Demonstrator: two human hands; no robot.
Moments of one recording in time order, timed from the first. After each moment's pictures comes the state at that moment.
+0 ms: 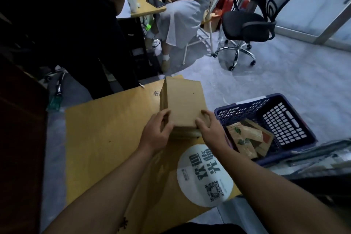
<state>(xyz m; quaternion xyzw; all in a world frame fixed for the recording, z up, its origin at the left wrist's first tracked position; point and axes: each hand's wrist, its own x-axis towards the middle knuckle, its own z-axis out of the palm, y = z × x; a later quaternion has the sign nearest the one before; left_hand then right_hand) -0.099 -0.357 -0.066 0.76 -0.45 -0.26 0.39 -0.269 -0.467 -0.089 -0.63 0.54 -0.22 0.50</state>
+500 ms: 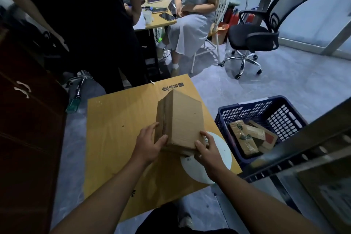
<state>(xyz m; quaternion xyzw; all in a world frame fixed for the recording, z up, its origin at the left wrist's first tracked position) -0.127 -0.245 -0.072 0.82 -0.38 -0.26 0.35 -0.322 -0.343 -0.103 -0.47 0.49 -0.22 0.70</state>
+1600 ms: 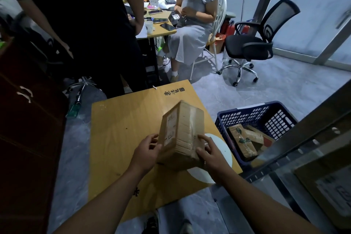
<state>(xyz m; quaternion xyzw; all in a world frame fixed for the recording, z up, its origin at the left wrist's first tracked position) -0.130 -0.210 -0.068 0.79 -0.34 -0.31 0.41 -0.336 -0.327 -0.085 -0.49 0.42 -0.20 0.73</state>
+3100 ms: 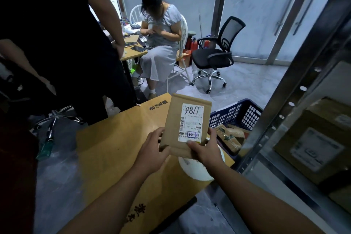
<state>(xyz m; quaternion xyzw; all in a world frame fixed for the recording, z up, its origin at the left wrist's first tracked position) -0.122 -0.226 -0.031 0.71 -0.58 -0.21 0.35 -0.313 -0.292 -0.041 -0.50 0.57 -0.34 0.55</state>
